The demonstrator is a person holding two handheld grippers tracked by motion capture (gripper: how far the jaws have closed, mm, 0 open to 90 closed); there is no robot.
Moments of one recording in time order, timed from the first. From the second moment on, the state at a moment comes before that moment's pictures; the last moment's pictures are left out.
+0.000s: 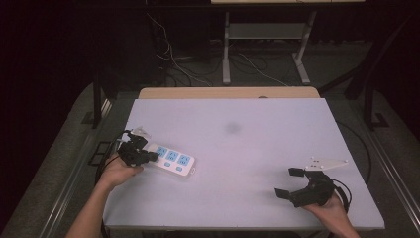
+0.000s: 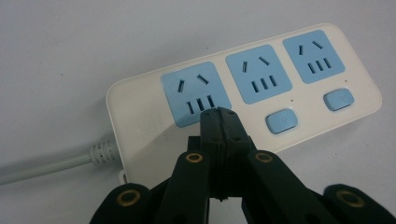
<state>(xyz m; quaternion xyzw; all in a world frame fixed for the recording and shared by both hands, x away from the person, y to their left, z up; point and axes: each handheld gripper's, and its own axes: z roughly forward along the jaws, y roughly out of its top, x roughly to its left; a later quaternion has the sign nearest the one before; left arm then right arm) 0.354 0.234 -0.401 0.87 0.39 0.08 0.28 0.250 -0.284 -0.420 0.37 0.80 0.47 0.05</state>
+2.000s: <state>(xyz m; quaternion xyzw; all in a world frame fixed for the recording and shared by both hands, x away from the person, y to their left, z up) 0.315 0.245 -0.366 0.79 0.44 0.13 0.40 0.249 -0.287 -0.418 0.37 0.80 0.47 0.05</state>
